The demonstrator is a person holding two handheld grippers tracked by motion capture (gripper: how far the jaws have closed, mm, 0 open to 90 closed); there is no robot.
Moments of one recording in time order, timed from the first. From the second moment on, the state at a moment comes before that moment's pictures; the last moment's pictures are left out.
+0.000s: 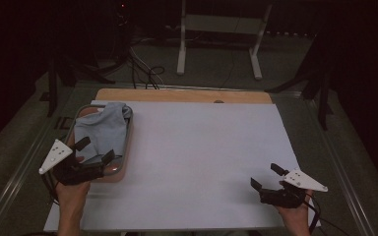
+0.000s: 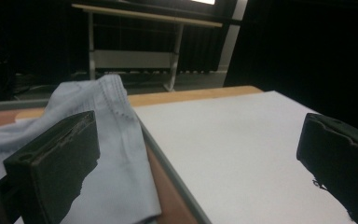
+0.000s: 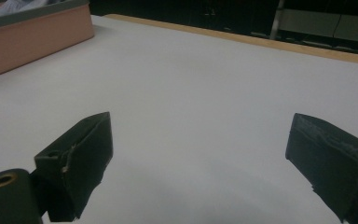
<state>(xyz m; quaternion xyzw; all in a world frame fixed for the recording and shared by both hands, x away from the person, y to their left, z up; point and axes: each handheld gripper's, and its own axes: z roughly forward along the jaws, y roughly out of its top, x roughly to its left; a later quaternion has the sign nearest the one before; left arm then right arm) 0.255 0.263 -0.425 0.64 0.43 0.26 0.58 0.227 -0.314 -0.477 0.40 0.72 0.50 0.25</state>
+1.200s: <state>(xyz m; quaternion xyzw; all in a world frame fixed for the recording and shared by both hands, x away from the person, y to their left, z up) 0.321 0.276 -0.400 0.65 0.48 0.26 0.54 0.229 -0.314 -0.479 0.41 0.72 0.50 0.25</state>
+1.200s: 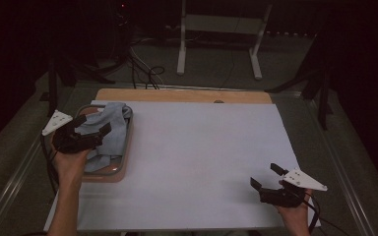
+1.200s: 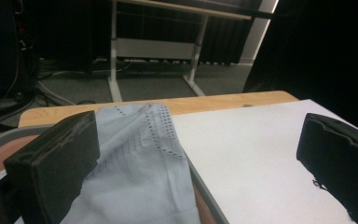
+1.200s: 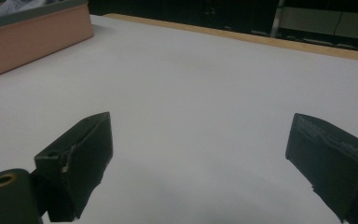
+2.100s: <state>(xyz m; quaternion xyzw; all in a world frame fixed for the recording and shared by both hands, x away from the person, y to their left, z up) 0.357 0.274 -0.395 0.66 0.50 0.26 0.50 0.229 -0.315 -0.479 0.41 0.72 0.50 0.25</state>
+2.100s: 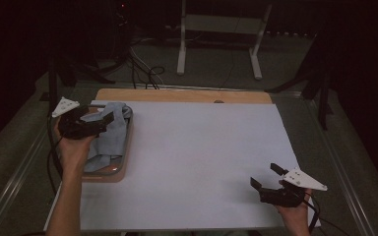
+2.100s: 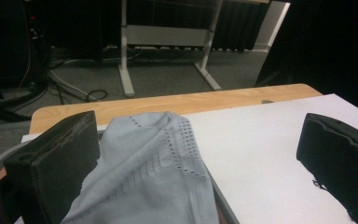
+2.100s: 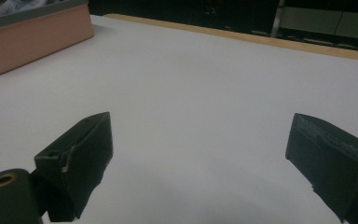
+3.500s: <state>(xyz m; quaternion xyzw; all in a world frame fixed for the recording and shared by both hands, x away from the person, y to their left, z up) 0.411 0.276 -0.448 0.66 0.59 0.22 0.42 0.230 -0.316 -0.479 0.41 0.72 0.50 0.25</state>
